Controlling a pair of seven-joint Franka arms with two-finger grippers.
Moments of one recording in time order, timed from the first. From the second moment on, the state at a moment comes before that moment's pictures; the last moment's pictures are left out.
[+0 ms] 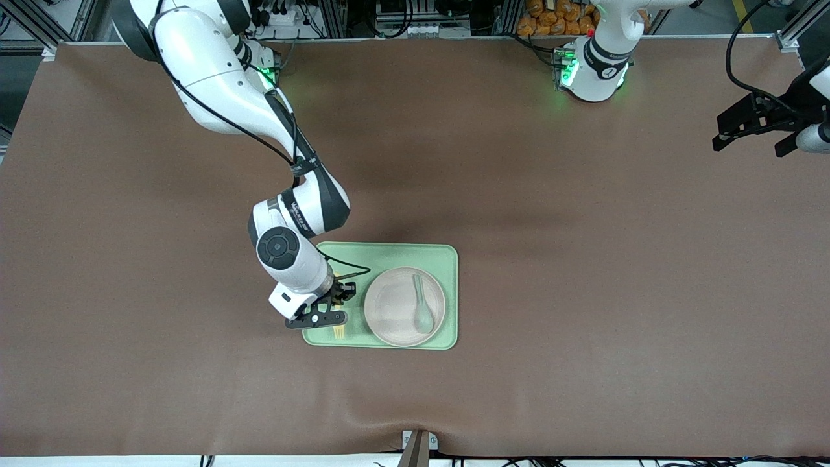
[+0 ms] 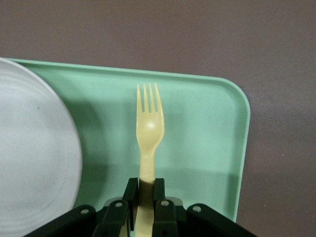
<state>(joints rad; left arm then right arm) -0.01 -0.04 -0.04 -1.51 -0.04 1.48 0.04 0.48 0.80 -0.05 -1.44 0.09 2.34 0.33</state>
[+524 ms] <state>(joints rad) -0.01 -0.04 -0.04 -1.51 -0.04 1.48 0.04 0.50 0.80 -0.05 -1.46 0.09 2.36 0.37</state>
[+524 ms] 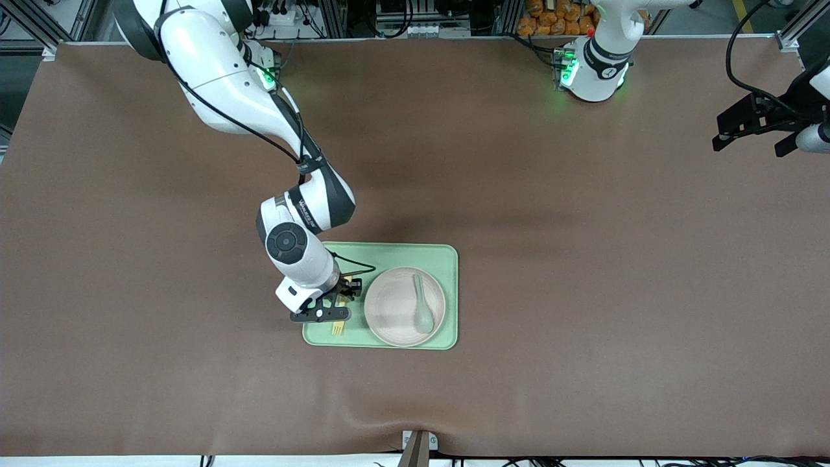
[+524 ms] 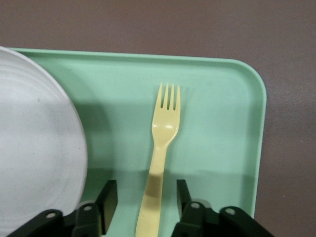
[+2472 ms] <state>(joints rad) -0.01 -0.07 -0.09 -1.51 -0.02 1.46 0.04 0.07 0.20 -0.07 -1.44 0.07 1.64 0.01</state>
